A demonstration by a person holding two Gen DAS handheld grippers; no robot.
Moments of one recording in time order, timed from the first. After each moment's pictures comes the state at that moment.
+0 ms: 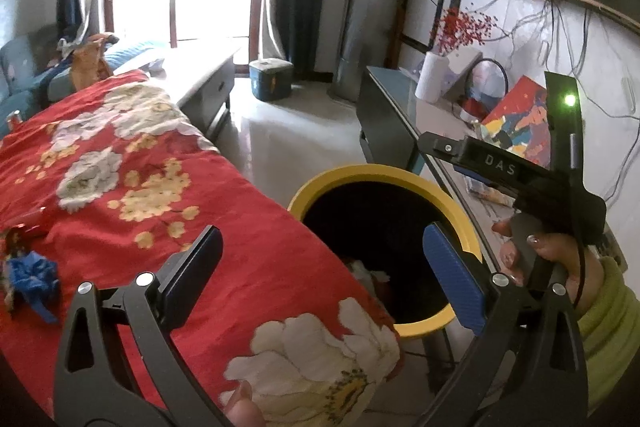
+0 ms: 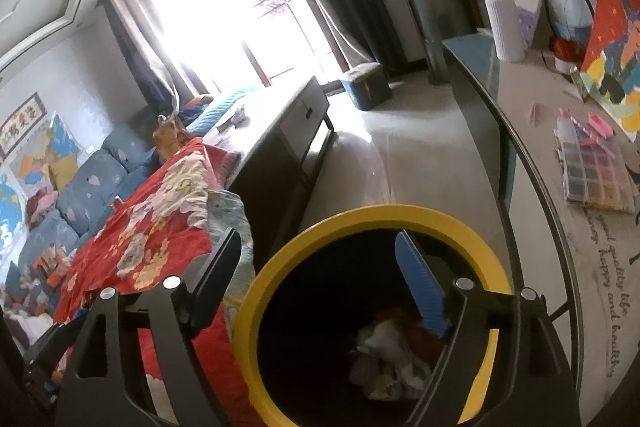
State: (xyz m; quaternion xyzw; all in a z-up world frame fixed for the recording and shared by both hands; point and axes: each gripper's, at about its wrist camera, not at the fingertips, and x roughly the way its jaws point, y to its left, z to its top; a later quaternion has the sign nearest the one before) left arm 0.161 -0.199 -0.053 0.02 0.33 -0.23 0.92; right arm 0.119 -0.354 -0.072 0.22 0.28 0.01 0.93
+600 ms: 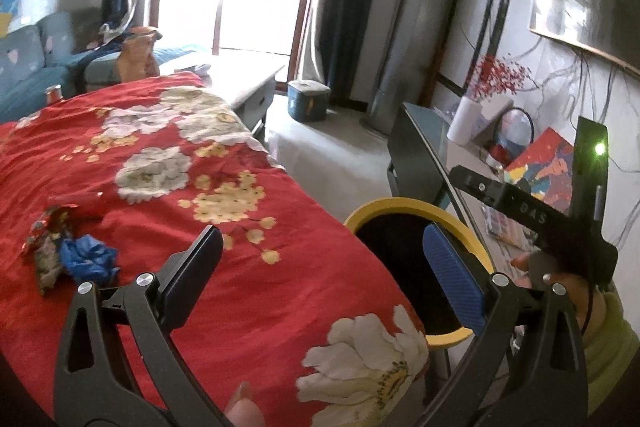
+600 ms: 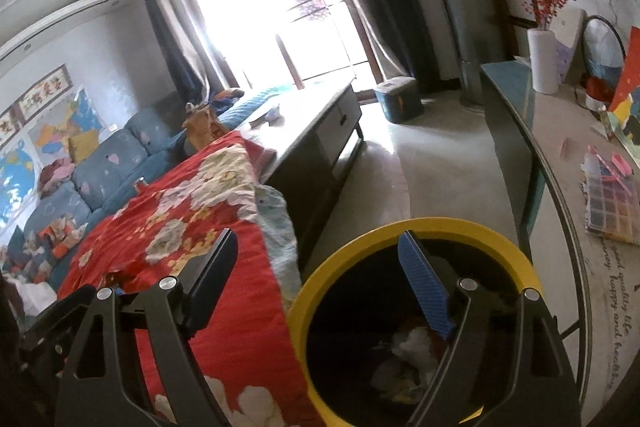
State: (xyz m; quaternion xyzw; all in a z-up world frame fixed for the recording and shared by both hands) left arm 0.152 -0.133 -0.030 -0.04 0.30 -0.17 0.94; right arm 0.117 -0.299 -0.043 0.18 0.27 0.06 0.94
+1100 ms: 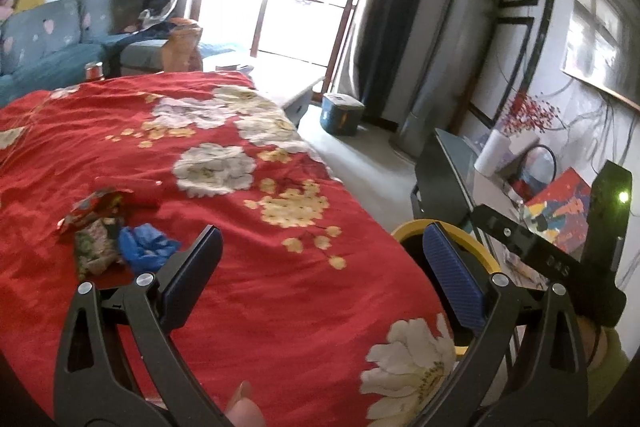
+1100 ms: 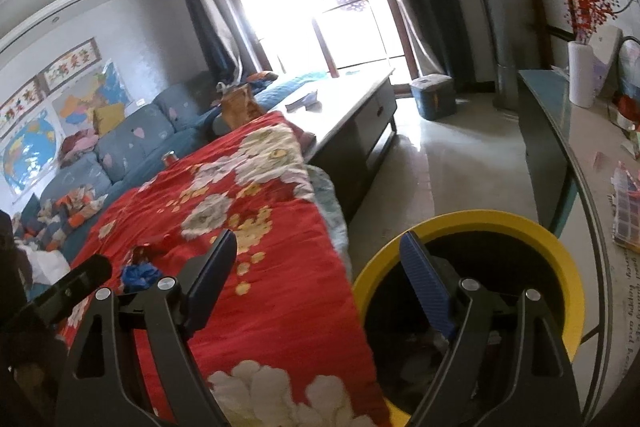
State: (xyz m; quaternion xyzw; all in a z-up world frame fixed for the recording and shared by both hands) left arm 0.149 -0.071 -0.025 -0.09 0.29 -0.11 0.95; right arm 0.115 -0.241 -0.036 0.15 0.28 0.12 0.94
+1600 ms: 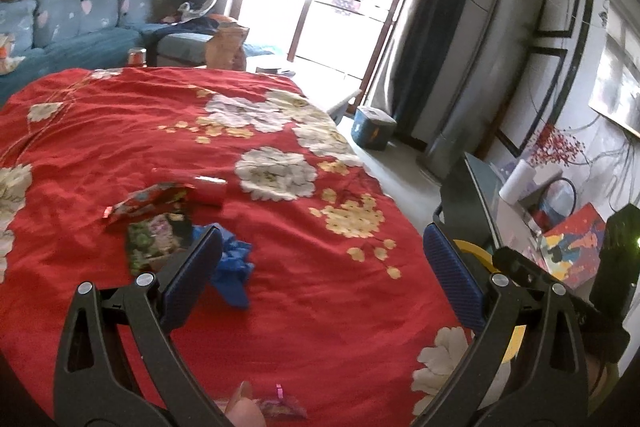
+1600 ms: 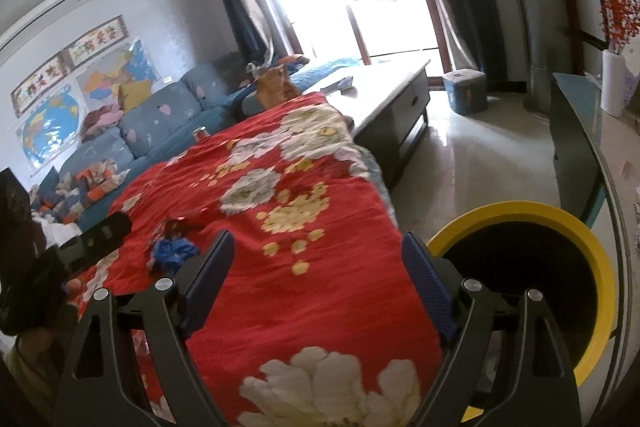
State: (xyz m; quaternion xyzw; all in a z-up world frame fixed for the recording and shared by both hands) left arm 0.143 -0.016 -0.023 -0.13 0.28 -0.05 0.95; right arm 0.110 -0.193 -0.037 0.12 0.30 0.18 0.93
